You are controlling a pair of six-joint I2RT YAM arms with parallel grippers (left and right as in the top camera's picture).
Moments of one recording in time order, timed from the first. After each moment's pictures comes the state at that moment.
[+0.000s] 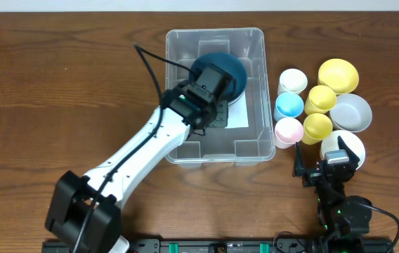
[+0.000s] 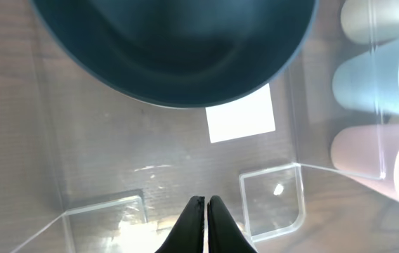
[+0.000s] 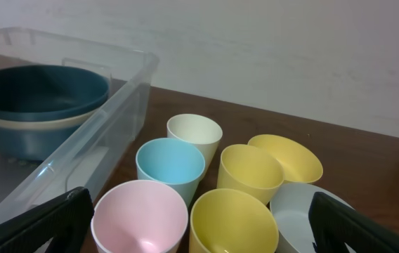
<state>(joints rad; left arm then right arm) -0.65 1.70 1.37 -0.78 -0.01 -0.56 0.03 0.01 0.01 -0.06 -0.07 -0.12</state>
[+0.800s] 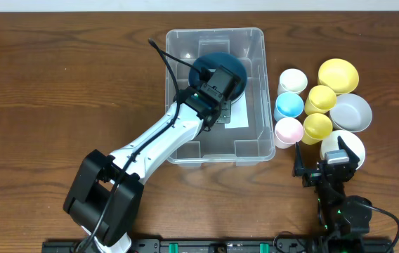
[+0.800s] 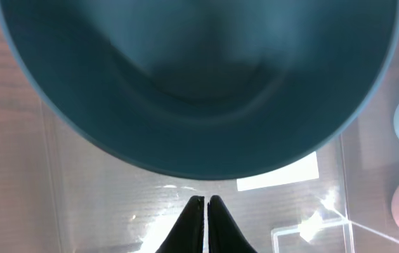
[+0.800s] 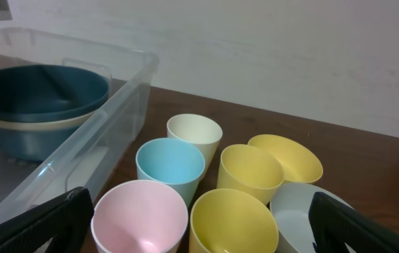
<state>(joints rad) -0.66 1.83 1.37 -0.66 -0.14 -0.56 0.03 0.01 0.01 -0.06 -0.07 -0.12</state>
